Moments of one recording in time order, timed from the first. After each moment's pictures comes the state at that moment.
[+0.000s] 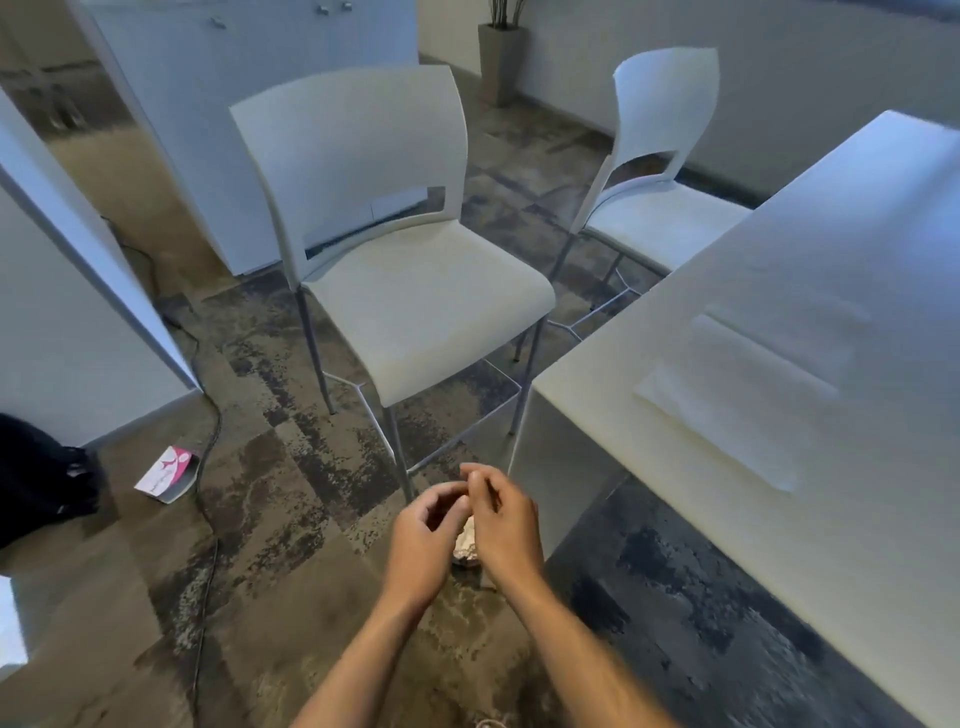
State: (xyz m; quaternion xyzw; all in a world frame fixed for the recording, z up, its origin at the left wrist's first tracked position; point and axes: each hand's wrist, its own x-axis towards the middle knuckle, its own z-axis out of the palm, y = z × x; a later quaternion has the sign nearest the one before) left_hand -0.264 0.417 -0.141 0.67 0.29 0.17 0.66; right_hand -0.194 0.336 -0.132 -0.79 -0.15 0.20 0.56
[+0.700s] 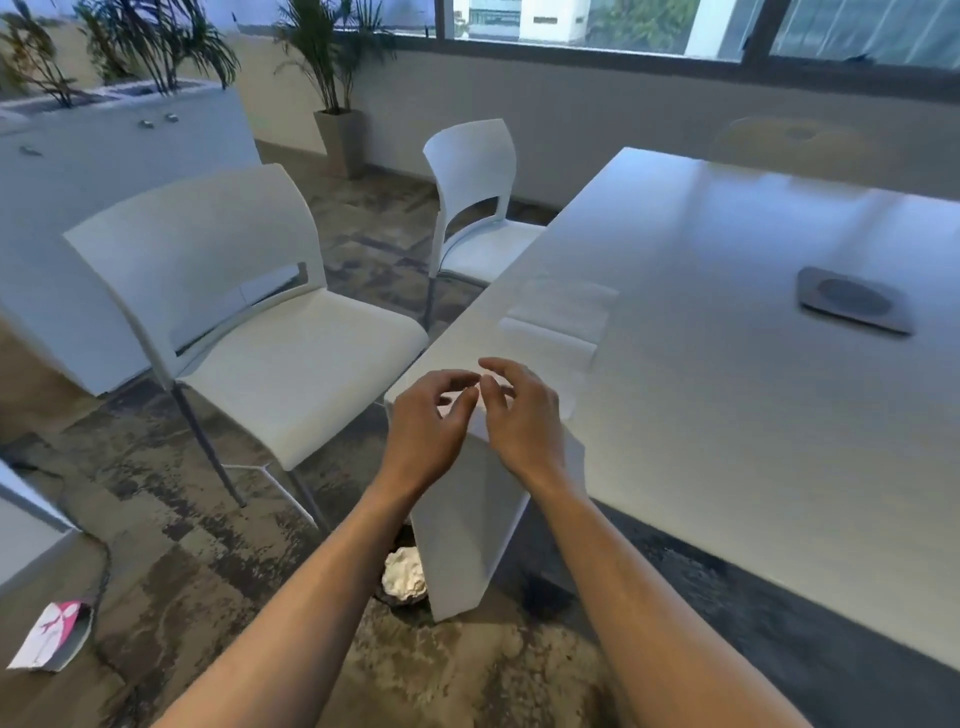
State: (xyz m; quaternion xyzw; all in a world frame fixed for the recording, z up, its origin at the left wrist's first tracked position) left_hand -0.181 0.331 0.017 0.85 0.04 0.22 0.47; right_hand -0.145 0.215 0.015 -0.84 -0.14 -0.11 0.51
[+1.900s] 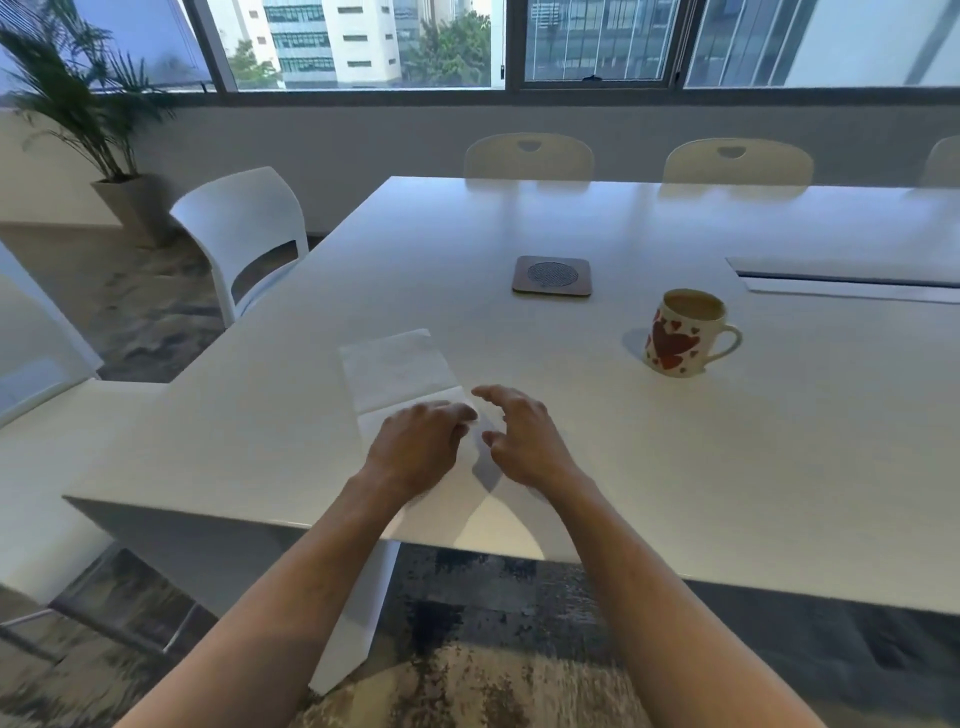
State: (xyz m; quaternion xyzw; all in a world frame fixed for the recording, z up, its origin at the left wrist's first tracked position) left_hand -0.140 0.036 0.038 0.96 -0.22 0.12 0.14; right_hand -0.148 -0.118 0.024 -0.92 -0.06 -0.06 0.38
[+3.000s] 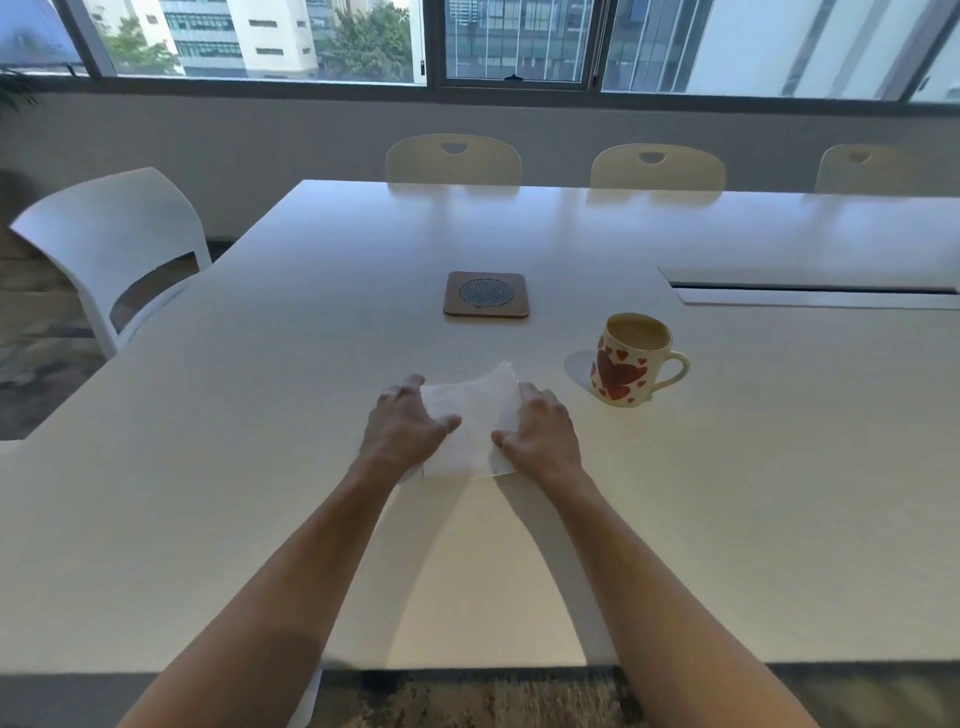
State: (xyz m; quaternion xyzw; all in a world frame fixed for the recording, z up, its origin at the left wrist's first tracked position) left_hand -0.030 -0.035 0.035 0.95 -0.07 -0.02 0.31; right_hand -0.080 -0.196 0.023 -0.94 0.14 -0.09 0.29
